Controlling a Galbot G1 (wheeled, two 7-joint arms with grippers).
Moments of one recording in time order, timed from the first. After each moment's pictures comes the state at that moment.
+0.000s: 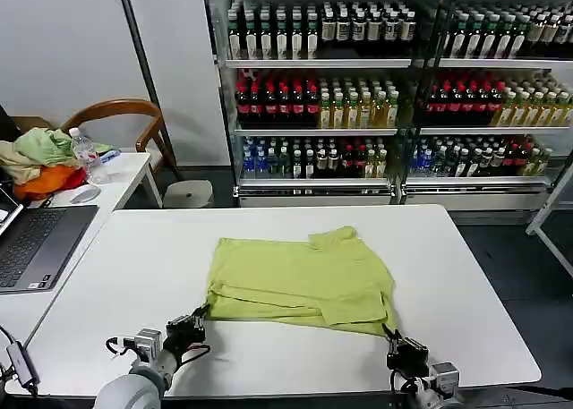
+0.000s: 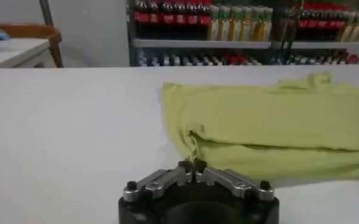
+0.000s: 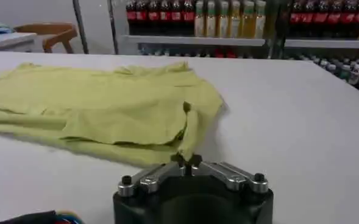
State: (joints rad) left arm 1.37 -0.96 -0.32 -1.94 -0.64 0.37 -0.19; right arm -1.56 0.97 0.35 2.04 0.51 -0.27 0.23
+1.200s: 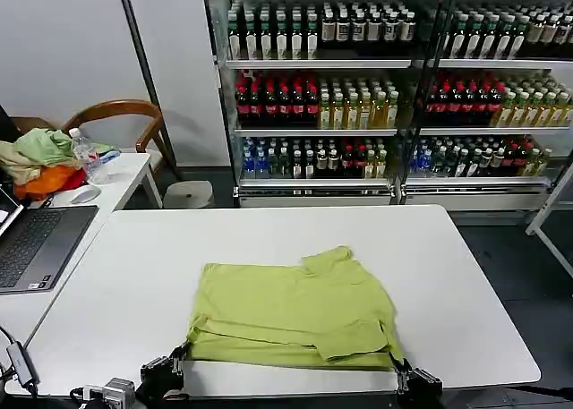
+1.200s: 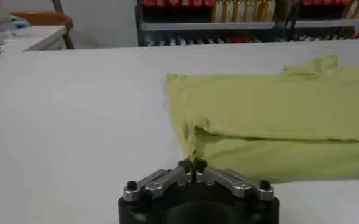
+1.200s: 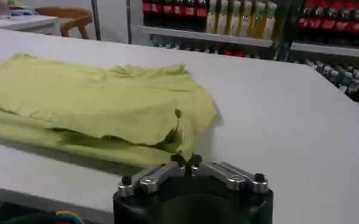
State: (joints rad) left arm 1.70 -0.91 -0.45 -2.11 -0.60 0.34 -0.22; right arm -1.80 0.92 0.42 2.19 0.43 -0.24 0.24
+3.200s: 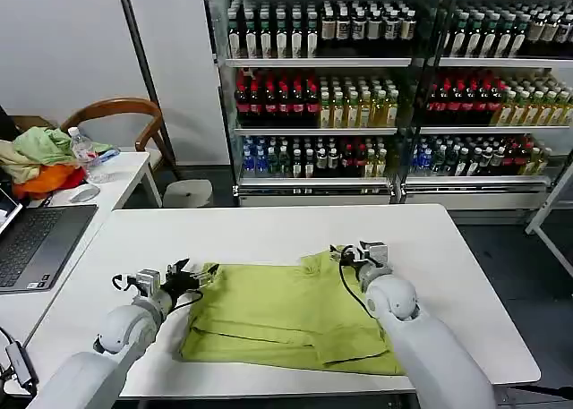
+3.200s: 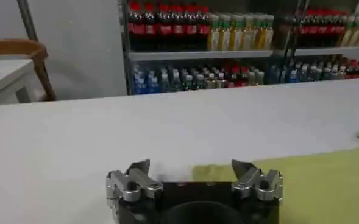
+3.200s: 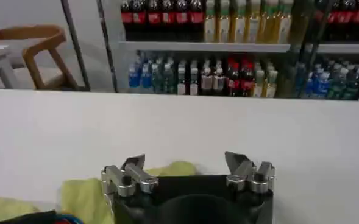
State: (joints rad) left arm 0.91 -0.92 -0.17 -1.53 -0.70 0.36 -0.01; right arm -0.69 1.21 0.02 1.45 0.63 -0.53 0.28
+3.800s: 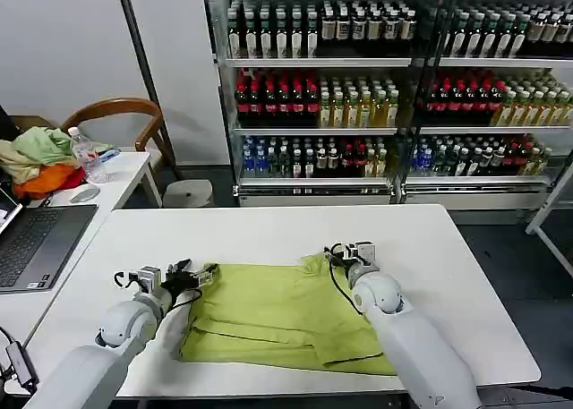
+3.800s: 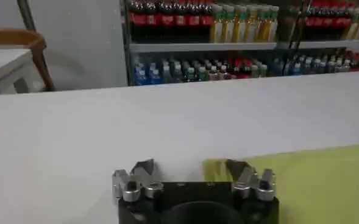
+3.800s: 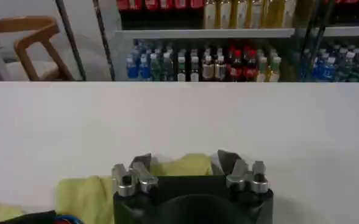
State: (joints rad) left arm 0.89 -0.92 -0.14 -1.49 -0.72 0.37 0.01; right arm -0.66 1.25 -0.01 1.36 0.65 -0.51 0.31
